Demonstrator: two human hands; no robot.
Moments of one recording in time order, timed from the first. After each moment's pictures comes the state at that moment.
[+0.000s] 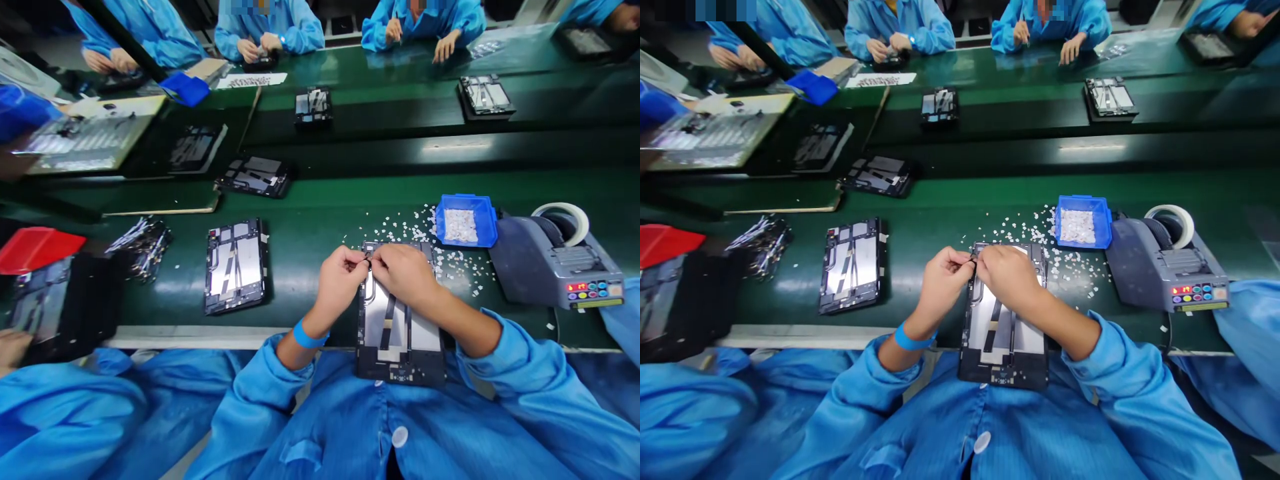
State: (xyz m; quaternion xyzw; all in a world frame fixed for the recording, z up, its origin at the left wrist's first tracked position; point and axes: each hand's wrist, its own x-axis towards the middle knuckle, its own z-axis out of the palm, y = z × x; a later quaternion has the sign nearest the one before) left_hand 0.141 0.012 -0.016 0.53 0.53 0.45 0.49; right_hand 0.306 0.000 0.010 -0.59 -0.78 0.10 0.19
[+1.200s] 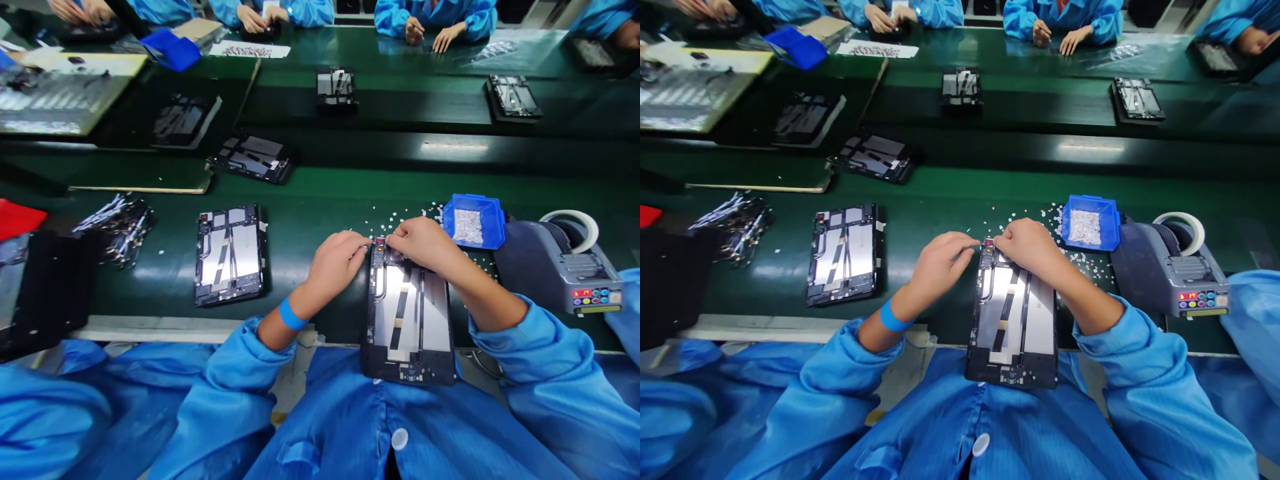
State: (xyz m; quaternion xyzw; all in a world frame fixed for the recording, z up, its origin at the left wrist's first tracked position) left_hand 0.099 0.044 -0.017 0.82 0.43 0.31 0.22; right_hand 0.317 0.055 0.045 -0.68 -0.67 0.29 0.07
